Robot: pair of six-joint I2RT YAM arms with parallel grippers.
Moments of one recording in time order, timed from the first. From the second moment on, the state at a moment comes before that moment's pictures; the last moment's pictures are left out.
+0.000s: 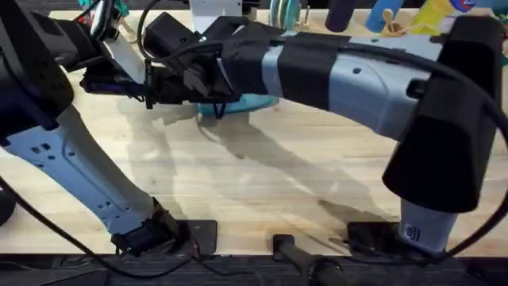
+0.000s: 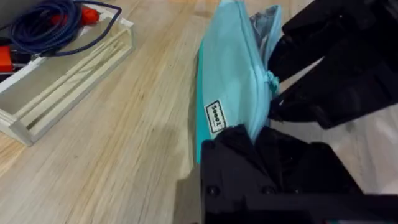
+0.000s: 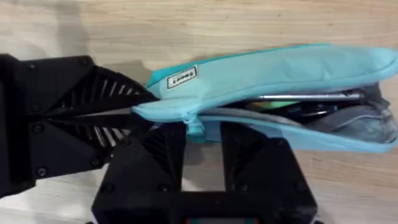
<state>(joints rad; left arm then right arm) 0.43 2.14 1.37 -1.35 1.16 1.98 0.98 2.15 1.83 -0.80 0.37 0.89</state>
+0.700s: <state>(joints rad) 0.43 2.14 1.37 -1.35 1.16 1.98 0.98 2.15 1.83 -0.79 0.37 0.89</state>
